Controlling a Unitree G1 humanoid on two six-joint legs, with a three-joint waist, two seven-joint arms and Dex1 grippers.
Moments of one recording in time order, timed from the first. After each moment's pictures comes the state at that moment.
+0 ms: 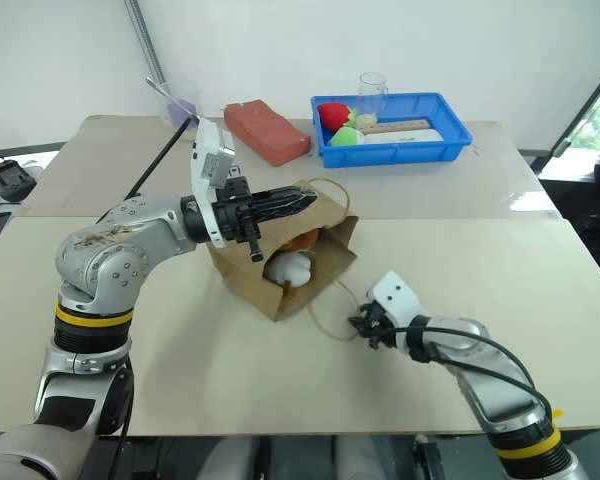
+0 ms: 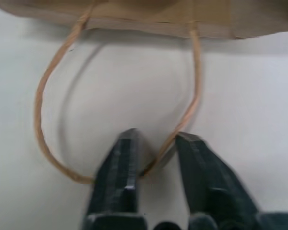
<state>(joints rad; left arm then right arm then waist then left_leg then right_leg) -0.78 0.42 -0.04 -0.22 -0.67 0.81 -0.77 -0.15 -0.65 0.13 -0.38 0.25 0.71 0.64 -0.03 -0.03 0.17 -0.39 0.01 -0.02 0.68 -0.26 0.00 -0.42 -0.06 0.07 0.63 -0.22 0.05</state>
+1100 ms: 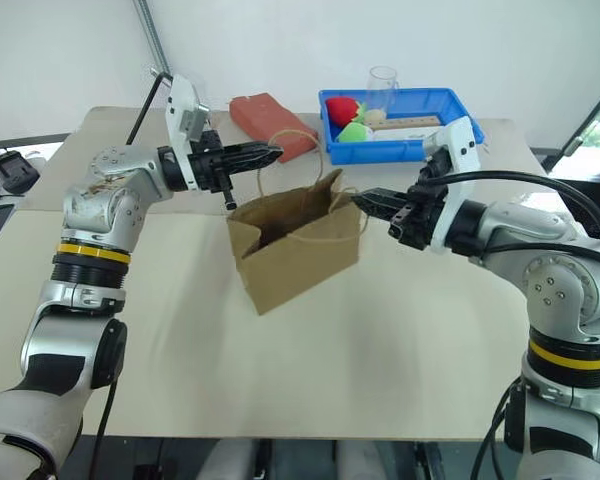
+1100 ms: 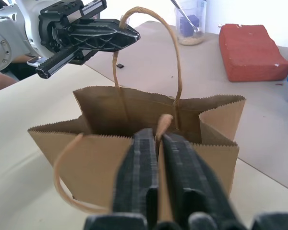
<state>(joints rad) -1.05 0.47 -0.03 0.42 -0.40 0.41 -1.08 -0.67 -0.68 -0.24 -0.38 0.85 1.14 0.56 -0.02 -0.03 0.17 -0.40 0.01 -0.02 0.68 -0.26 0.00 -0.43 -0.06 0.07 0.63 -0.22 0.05</state>
